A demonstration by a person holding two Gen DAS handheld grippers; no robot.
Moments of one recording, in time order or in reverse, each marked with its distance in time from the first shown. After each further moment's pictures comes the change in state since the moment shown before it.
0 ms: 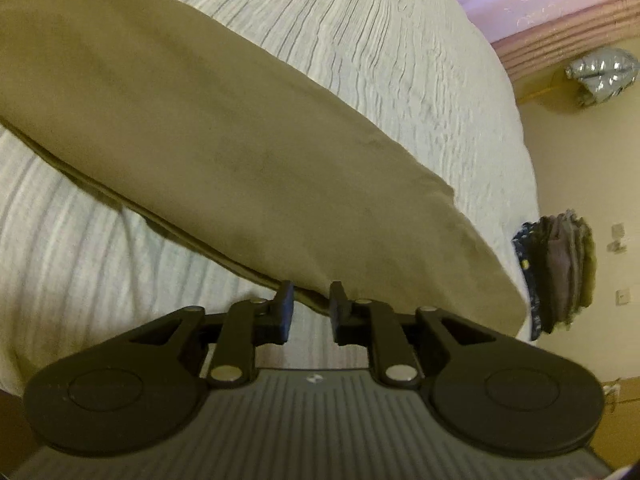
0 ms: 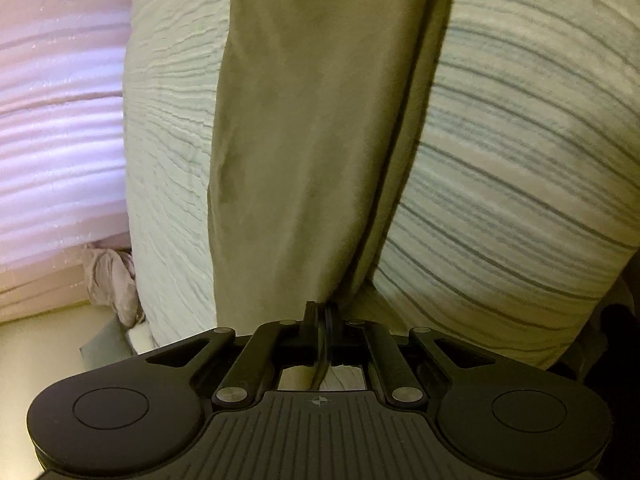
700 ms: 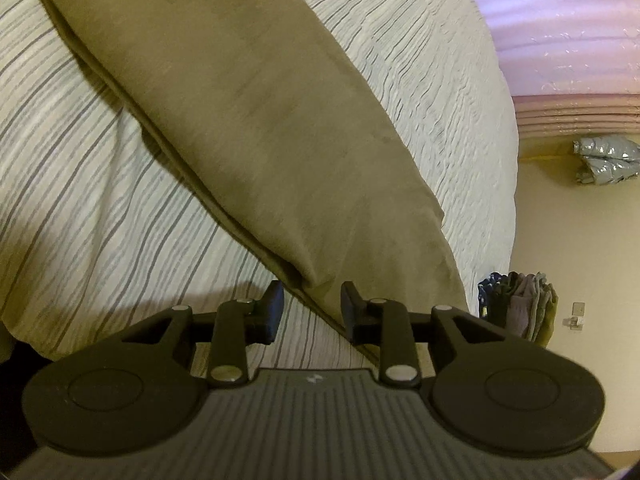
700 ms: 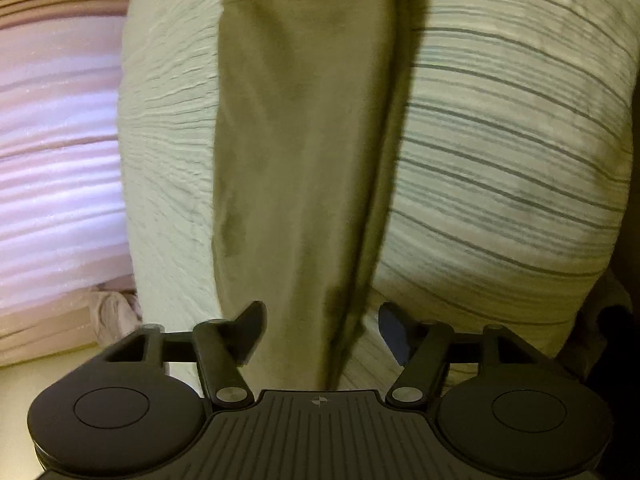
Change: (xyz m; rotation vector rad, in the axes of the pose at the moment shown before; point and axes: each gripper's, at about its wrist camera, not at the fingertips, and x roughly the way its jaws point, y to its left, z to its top) left arm 0.017 0.015 -0.014 -0.269 0.008 -0.086; right arm -0.016 0.013 0.015 0.075 -0.087 0.003
